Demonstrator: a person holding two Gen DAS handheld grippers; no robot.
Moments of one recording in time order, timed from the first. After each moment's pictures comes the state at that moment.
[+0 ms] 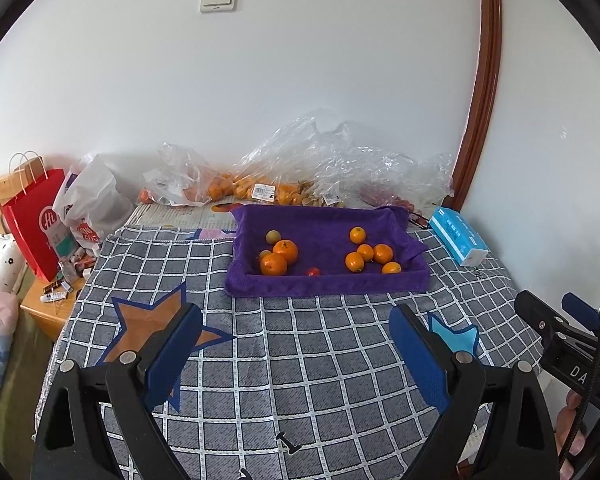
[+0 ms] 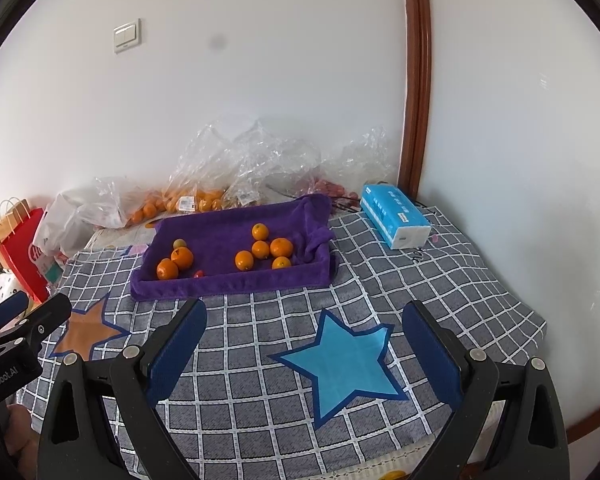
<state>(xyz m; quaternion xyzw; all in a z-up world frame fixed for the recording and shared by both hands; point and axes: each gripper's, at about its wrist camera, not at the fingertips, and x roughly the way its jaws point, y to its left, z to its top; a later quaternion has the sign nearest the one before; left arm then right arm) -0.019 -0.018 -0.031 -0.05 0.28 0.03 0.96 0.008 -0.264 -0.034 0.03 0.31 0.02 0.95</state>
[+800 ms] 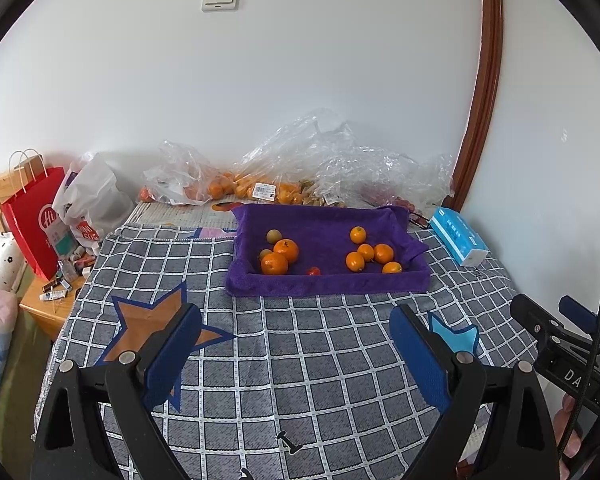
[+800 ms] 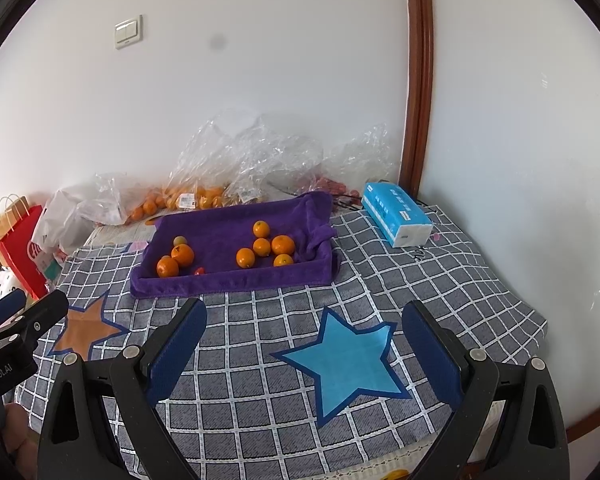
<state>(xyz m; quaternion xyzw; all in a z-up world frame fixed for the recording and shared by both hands) -0.020 -0.017 -0.033 -0.06 0.29 0.03 0.96 0.008 -0.260 -0.037 0.03 0.31 0.02 0.95</state>
